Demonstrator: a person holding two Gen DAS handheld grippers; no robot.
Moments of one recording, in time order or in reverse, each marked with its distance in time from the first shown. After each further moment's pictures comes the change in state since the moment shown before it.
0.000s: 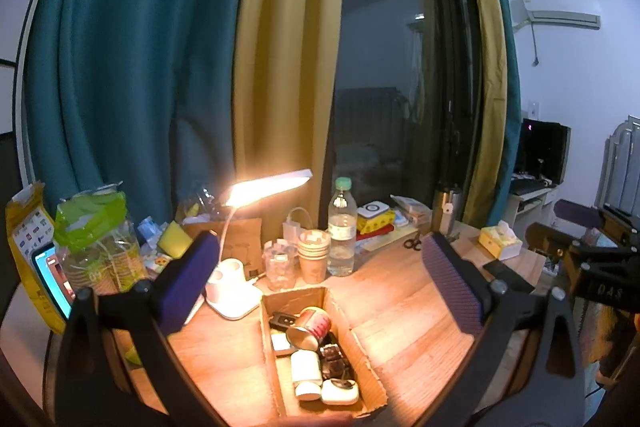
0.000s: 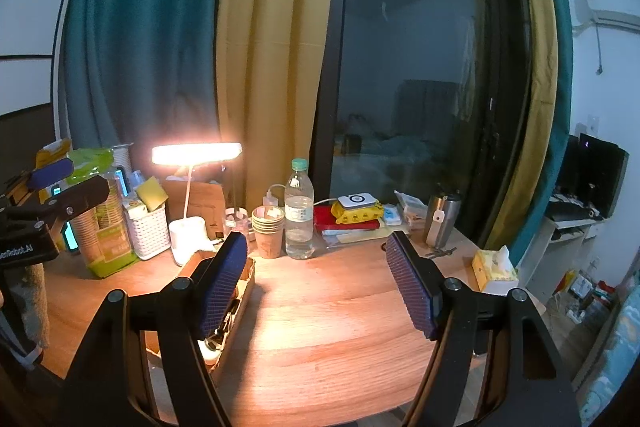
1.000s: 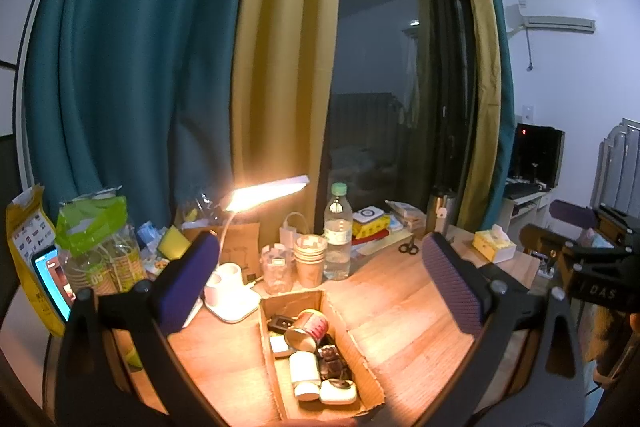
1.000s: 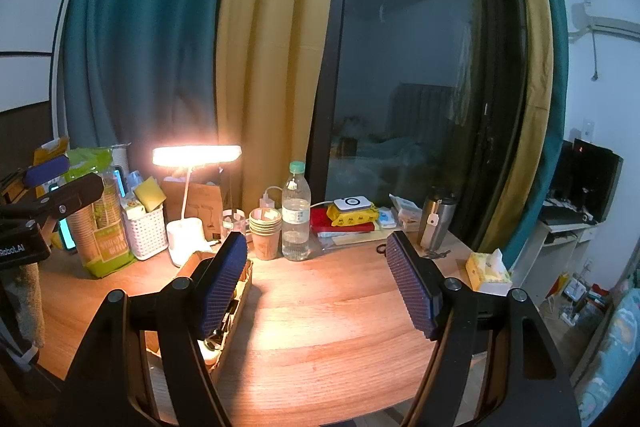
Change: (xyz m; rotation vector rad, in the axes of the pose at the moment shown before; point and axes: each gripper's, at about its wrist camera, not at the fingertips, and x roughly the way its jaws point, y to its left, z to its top) left arm -0.011 0.001 0.000 0.001 -0.024 -0.018; right arm -0.004 -0.001 0.001 -0.013 -0.006 -0.009
